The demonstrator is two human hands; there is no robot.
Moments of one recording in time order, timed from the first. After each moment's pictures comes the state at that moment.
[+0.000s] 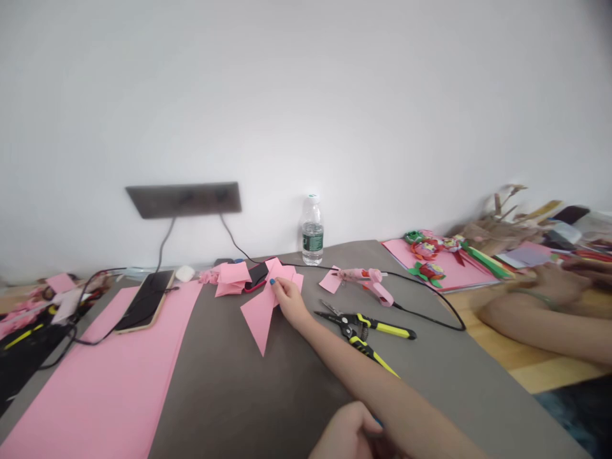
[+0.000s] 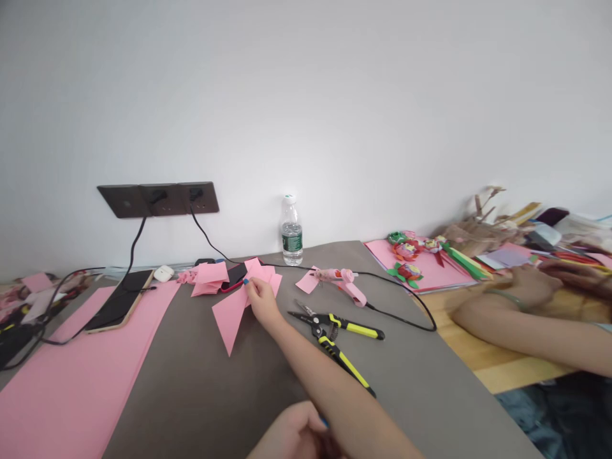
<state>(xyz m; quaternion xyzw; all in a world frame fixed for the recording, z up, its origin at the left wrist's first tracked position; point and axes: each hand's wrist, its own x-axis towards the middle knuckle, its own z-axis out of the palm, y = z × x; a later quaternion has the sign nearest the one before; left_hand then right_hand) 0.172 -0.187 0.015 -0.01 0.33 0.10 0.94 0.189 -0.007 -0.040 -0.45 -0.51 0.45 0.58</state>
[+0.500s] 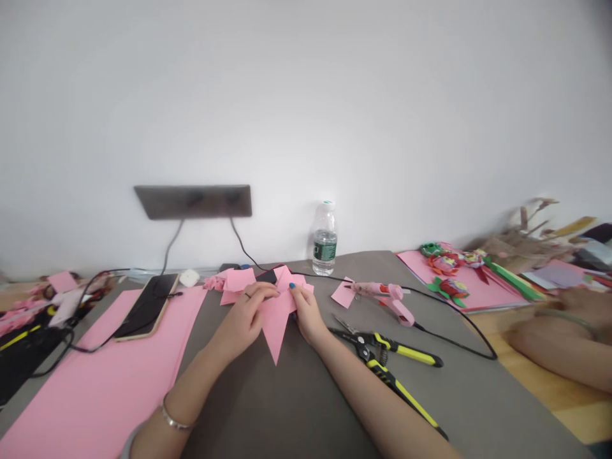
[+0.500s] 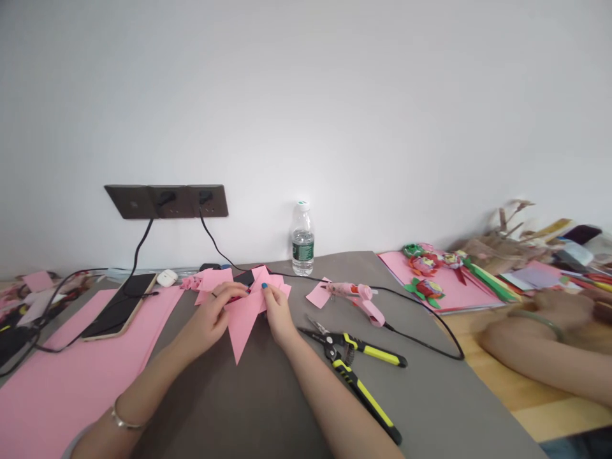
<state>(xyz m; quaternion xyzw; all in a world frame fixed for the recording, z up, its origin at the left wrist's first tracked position) 0.024 -0.018 0.013 0.82 0.36 0.35 0.28 0.192 0.002 -0.048 -0.47 -0.42 0.49 0.61</state>
